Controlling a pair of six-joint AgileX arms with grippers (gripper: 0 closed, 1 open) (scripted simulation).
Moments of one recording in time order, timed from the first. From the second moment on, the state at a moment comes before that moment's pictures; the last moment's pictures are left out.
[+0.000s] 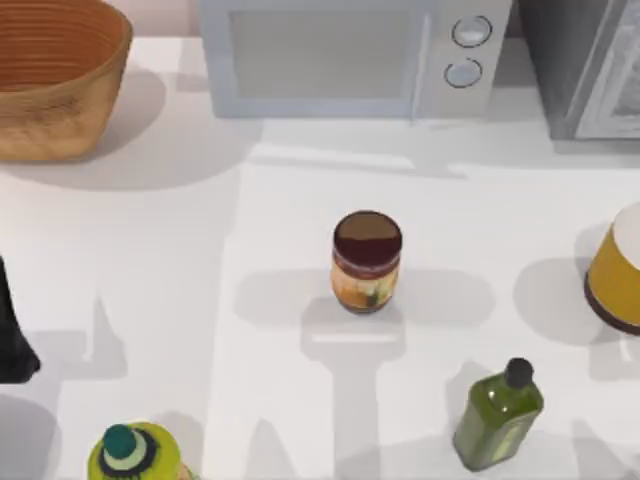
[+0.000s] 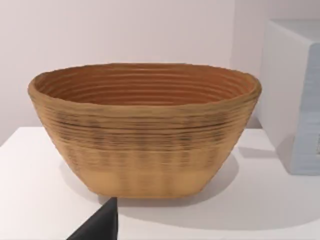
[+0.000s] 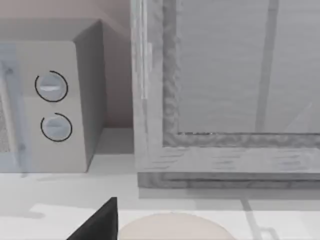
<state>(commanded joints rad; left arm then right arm) 0.00 0.00 0.00 0.00 0.00 0.00 0.00 0.00 0.00 0.00 0.00 0.00</state>
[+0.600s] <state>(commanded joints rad) 0.00 0.00 0.00 0.00 0.00 0.00 0.05 0.37 0.22 -0.10 -0.15 -0.16</state>
